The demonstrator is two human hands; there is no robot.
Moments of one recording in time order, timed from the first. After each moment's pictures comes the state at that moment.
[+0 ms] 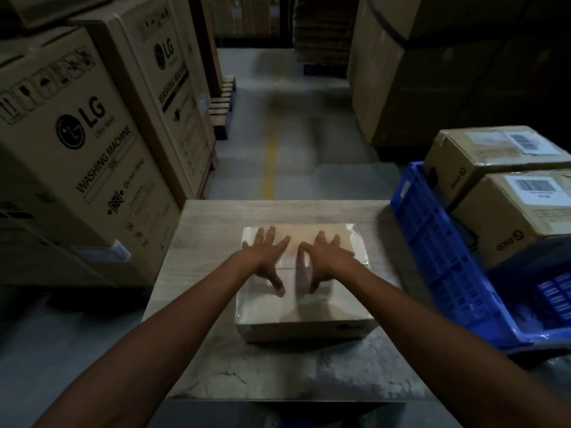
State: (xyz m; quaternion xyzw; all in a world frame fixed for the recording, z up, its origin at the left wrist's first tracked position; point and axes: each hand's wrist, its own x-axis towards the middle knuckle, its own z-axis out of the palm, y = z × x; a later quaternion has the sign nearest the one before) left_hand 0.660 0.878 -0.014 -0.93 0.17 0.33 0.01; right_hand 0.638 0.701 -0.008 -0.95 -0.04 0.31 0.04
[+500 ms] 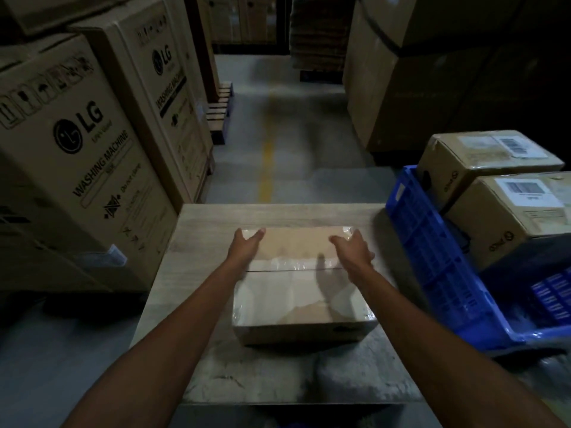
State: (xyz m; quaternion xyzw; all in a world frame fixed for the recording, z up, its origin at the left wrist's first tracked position) left_hand 0.683 0.902 -0.073 -0.75 -0.25 0.14 -0.60; right_hand 0.636 0.656 -0.019 -0.84 0.32 0.07 0.43
